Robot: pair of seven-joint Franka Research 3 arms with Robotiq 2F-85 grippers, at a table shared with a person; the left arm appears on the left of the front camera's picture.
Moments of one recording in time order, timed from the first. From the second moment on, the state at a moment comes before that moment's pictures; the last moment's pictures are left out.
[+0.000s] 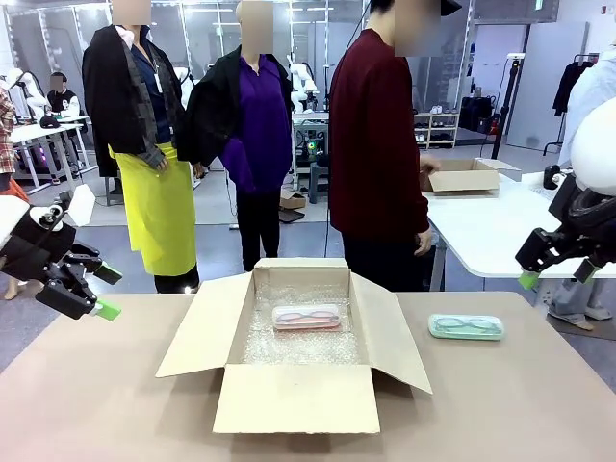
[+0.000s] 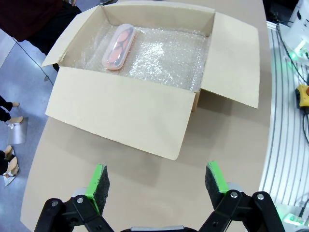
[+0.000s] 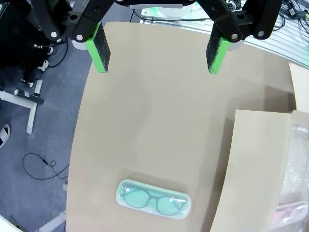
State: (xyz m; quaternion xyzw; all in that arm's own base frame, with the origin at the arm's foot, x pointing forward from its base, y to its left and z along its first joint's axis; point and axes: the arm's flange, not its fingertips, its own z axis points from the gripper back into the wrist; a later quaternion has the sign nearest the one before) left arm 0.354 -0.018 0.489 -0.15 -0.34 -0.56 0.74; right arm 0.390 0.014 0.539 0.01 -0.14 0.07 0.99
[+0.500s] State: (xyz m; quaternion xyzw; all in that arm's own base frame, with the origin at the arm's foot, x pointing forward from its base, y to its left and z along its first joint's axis) left arm 0.354 -0.019 0.489 -0.15 -0.34 -0.56 0.74; right arm 0.390 0.014 0.539 0.01 -0.14 0.07 0.99
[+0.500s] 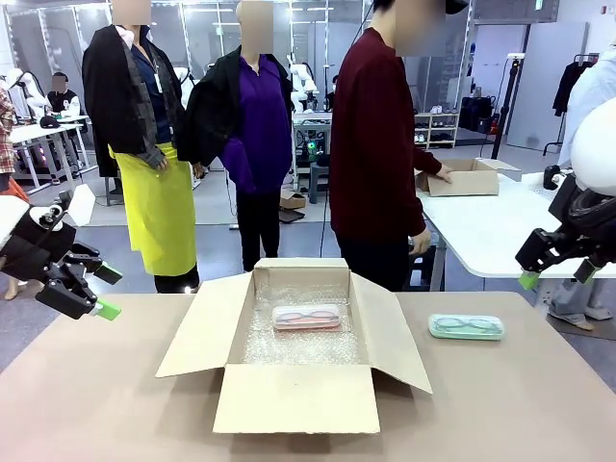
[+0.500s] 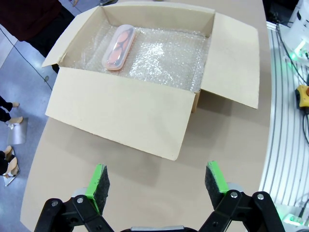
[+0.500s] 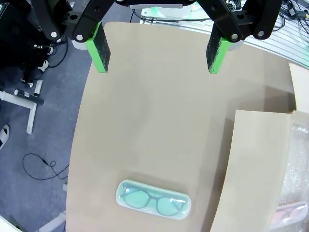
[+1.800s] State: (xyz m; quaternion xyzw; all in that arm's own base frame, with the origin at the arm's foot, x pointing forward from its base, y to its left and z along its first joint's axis) left arm 0.354 -0.018 0.489 -0.15 -0.34 -0.56 0.74; right arm 0.563 0.057 0.521 -0.06 -0.11 0.49 0.86
